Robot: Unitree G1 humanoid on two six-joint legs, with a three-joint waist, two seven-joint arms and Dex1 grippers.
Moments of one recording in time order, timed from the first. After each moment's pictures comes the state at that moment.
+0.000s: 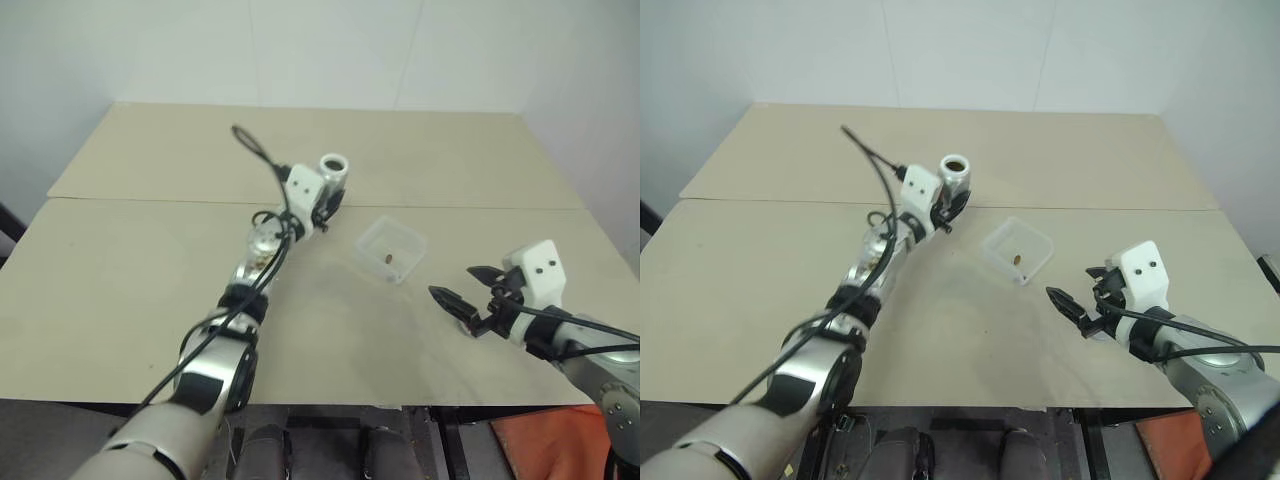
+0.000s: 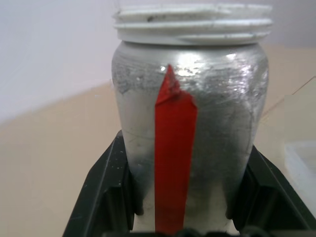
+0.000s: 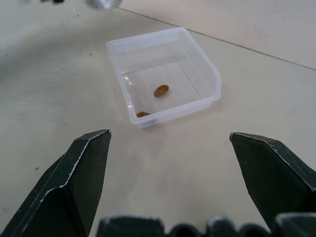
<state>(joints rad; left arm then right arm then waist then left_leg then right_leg) -0.84 0.08 0.00 0.71 -0.03 -0.12 -0.45 -0.02 -0.68 -0.33 -0.70 0.63 0.96 0.41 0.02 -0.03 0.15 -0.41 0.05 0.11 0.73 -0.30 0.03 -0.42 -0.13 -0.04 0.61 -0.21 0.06</state>
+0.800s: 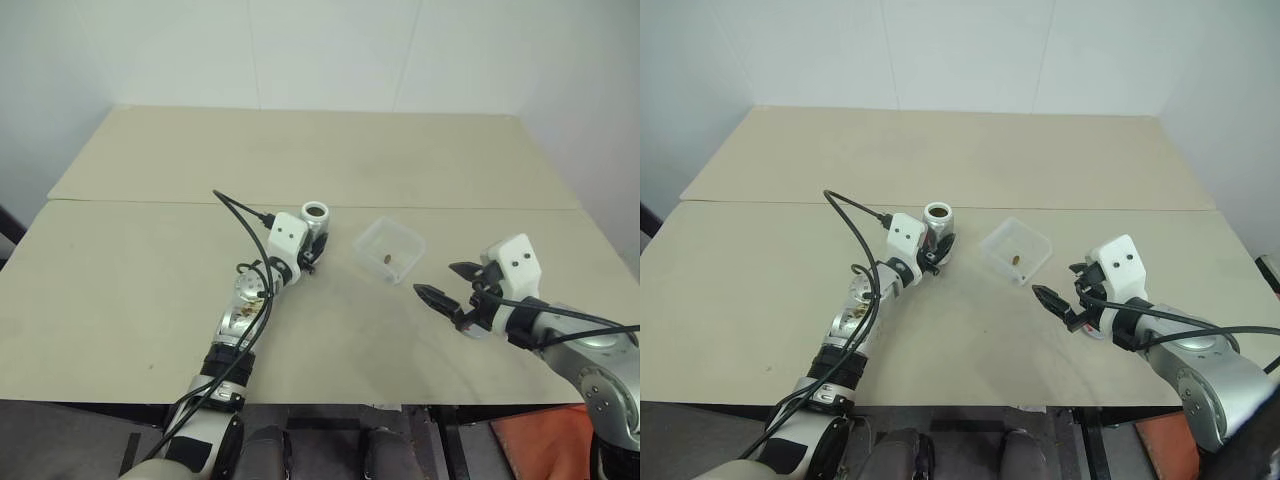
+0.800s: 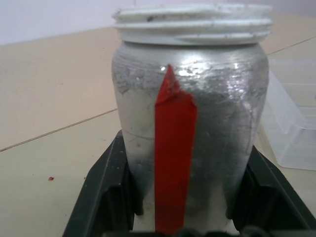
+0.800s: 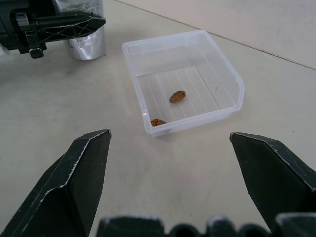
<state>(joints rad) -0.57 0.08 -0.06 0.37 -0.02 0.10 -0.36 -0.10 -0.69 -0.25 -0.64 0.60 0.95 0.43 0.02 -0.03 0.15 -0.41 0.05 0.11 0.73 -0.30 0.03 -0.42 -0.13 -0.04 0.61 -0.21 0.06</state>
